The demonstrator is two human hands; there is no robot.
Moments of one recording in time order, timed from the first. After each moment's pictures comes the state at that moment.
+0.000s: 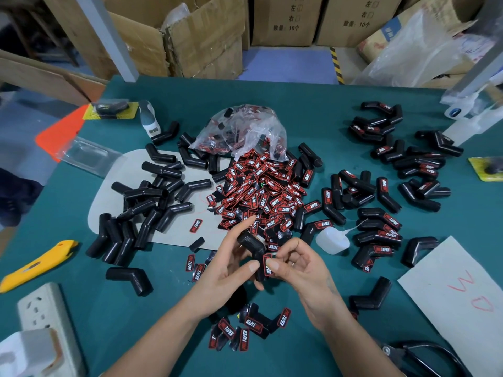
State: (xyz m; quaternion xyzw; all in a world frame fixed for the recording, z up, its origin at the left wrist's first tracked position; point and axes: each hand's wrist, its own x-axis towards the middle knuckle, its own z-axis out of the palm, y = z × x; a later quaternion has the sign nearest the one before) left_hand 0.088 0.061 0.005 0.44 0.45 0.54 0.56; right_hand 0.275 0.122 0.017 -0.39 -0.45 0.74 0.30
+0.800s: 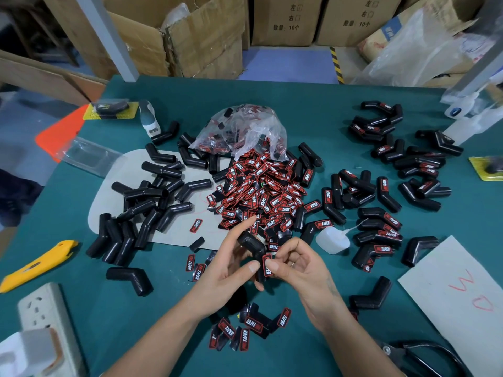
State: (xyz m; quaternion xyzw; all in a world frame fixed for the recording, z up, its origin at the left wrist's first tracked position) left_hand 0.089 0.059 0.006 0.45 0.45 0.54 0.56; right_hand 0.274 0.121 0.022 -0.39 -0.46 0.74 0.30
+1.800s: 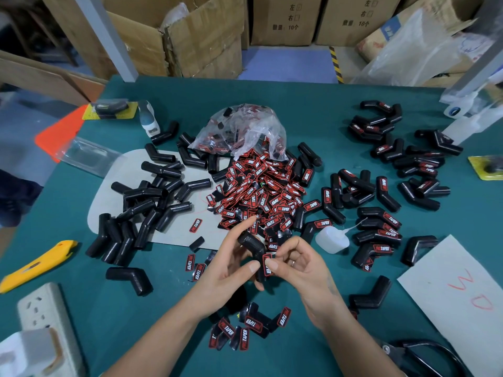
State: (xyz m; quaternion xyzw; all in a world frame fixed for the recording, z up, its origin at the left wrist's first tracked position) left_hand 0.089 0.060 0.005 0.45 0.46 0.53 0.55; right_hand 0.275 0.122 0.020 -0.39 -0.48 0.73 0.30
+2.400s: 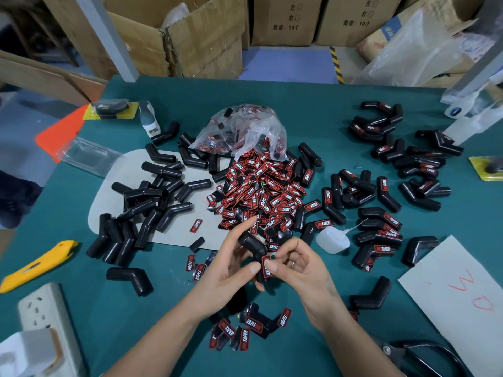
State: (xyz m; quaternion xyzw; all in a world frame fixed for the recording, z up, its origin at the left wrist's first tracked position) left_hand 0.091 0.059 0.010 0.44 0.46 0.53 0.56; right_hand 0.274 0.121 0.018 -0.40 -0.48 0.72 0.30
